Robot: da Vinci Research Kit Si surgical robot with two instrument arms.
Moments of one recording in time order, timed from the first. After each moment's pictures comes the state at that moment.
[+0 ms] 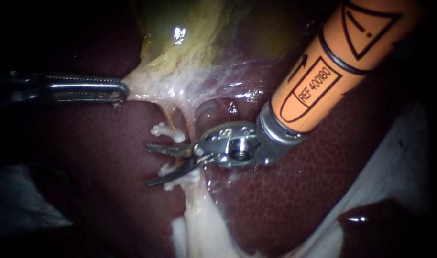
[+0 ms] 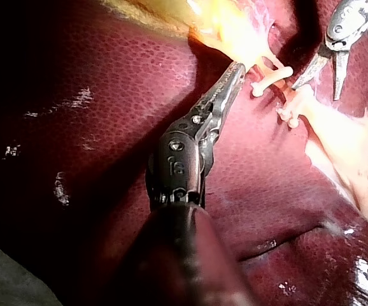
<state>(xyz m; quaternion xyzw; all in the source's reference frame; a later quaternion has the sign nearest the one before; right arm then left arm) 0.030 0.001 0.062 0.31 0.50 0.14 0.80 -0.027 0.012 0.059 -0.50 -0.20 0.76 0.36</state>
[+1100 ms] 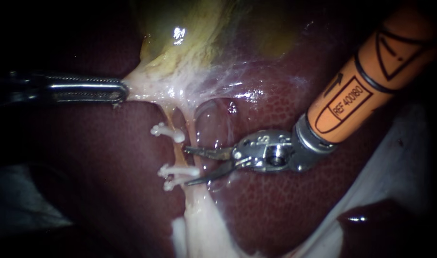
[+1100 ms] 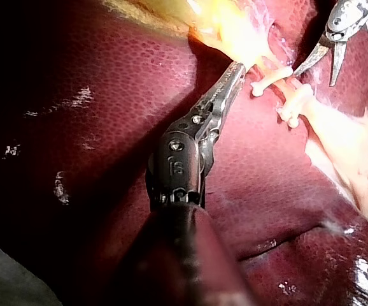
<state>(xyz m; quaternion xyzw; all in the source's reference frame) 0.024 0.000 0.069 0.36 0.44 0.14 0.81 -0.027 0.012 0.059 -0.50 -0.20 0.76 0.36</state>
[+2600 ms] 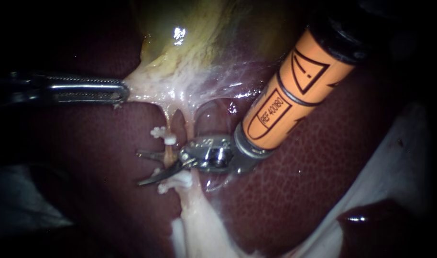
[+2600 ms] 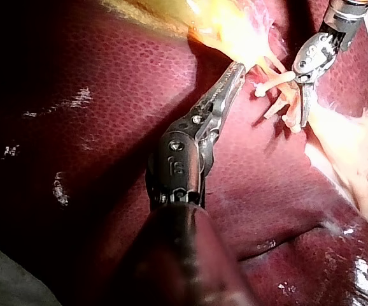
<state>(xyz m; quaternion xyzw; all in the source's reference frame) 0.034 -0.001 0.071 0.38 0.51 0.16 0.76 -0.027 0.012 0.059 -0.50 -0.20 0.76 0.36</state>
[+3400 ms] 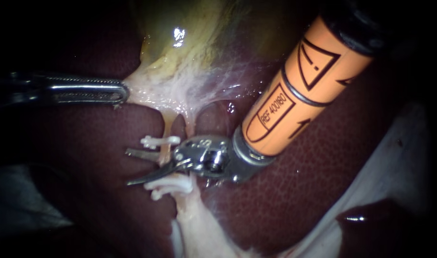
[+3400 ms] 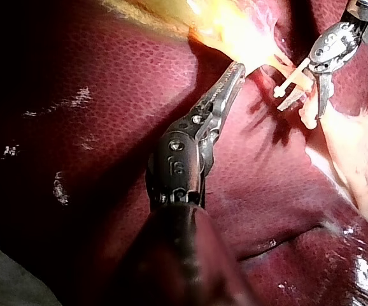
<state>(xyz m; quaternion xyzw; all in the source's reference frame) 0.034 0.000 0.066 0.41 0.52 0.18 0.73 -0.027 0.012 0.059 -0.50 -0.20 0.76 0.36</state>
